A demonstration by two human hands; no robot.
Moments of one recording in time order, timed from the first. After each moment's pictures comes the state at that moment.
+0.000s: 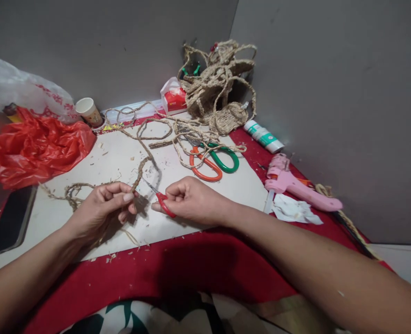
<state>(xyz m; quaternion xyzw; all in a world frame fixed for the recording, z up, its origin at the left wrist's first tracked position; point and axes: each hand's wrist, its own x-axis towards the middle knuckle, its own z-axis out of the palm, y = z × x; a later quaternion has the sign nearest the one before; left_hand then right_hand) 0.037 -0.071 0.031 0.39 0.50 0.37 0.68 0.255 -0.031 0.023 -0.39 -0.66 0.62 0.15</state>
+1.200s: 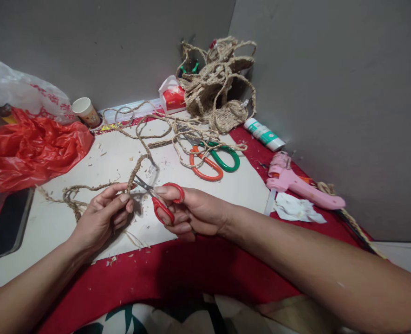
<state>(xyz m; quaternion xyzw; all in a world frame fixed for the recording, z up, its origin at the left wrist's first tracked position) 0.042 -0.082 0.016 0.33 0.49 0.46 0.66 0.251 -0.036 0.002 -0.18 -0.33 0.92 0.14</state>
